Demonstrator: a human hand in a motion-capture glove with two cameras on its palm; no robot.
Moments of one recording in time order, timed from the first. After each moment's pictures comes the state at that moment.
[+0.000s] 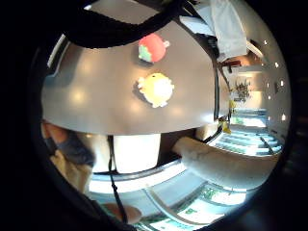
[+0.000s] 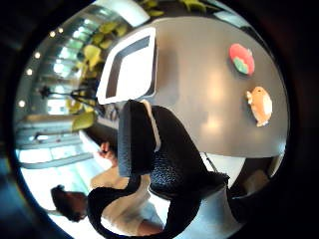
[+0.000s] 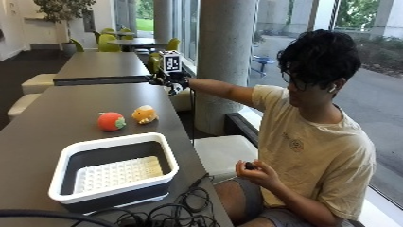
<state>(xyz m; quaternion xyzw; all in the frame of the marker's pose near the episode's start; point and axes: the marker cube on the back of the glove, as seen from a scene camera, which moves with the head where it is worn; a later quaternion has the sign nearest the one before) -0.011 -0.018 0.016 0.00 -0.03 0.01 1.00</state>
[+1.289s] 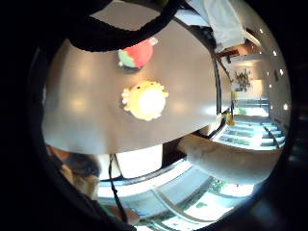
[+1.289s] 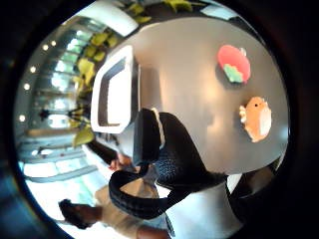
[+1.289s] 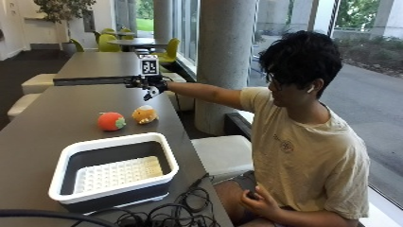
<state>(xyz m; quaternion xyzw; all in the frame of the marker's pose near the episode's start) 0.048 -0.083 0.029 0.00 -0.02 0.06 1.00</state>
